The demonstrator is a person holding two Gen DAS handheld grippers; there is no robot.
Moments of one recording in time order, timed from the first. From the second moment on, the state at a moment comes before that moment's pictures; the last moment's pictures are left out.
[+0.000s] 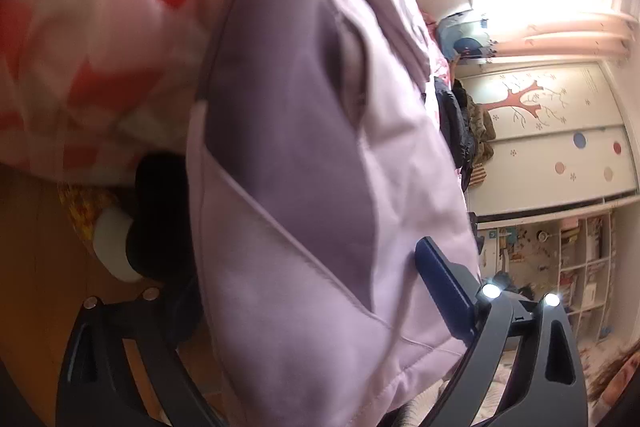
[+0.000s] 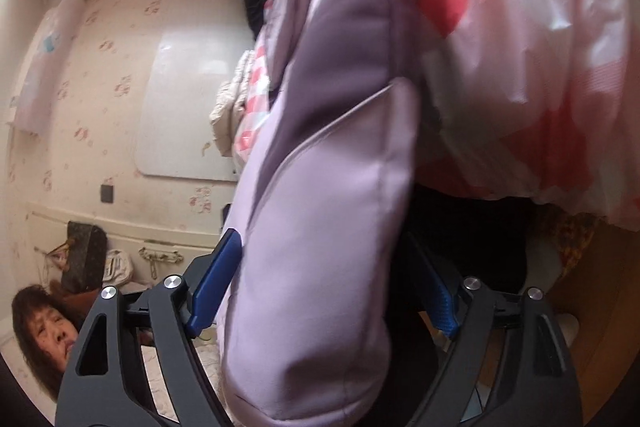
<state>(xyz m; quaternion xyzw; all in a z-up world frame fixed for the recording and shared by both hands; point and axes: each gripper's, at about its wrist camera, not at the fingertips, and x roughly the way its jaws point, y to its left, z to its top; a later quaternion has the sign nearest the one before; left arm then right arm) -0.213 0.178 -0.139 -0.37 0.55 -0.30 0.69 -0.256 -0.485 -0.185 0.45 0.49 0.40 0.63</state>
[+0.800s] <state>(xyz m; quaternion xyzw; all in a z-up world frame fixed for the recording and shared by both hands) -0.258 0.191 -0.102 -0.32 0.53 -0.36 0.70 -0.323 -0.532 -0.172 0.46 0.46 0.42 0.63</state>
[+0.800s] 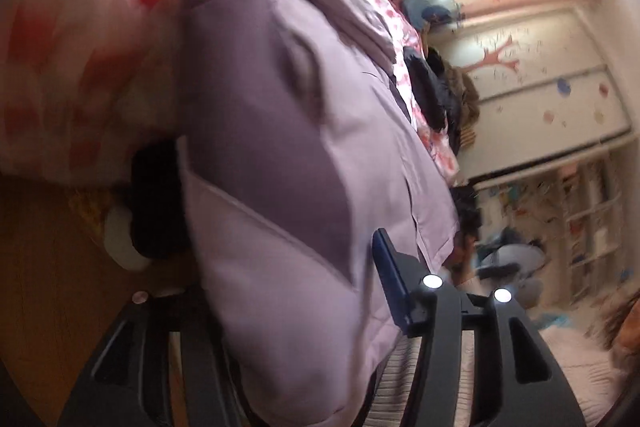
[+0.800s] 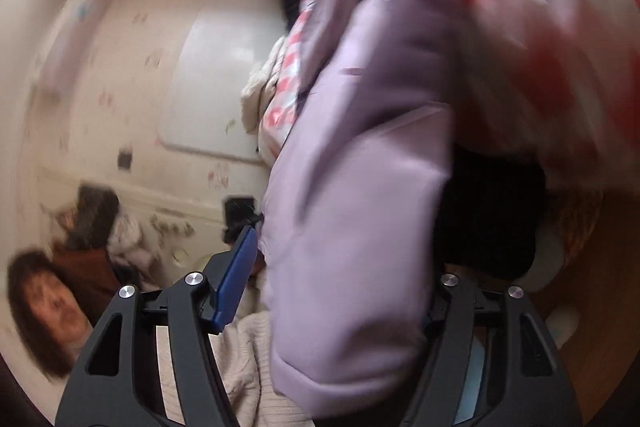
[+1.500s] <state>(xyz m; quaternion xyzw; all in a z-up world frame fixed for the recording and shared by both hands) -0.275 0.177 -0.076 -0.36 0.47 -0.34 0.73 -0.317 -0.527 -0.156 0.47 0.35 0.48 0.66</state>
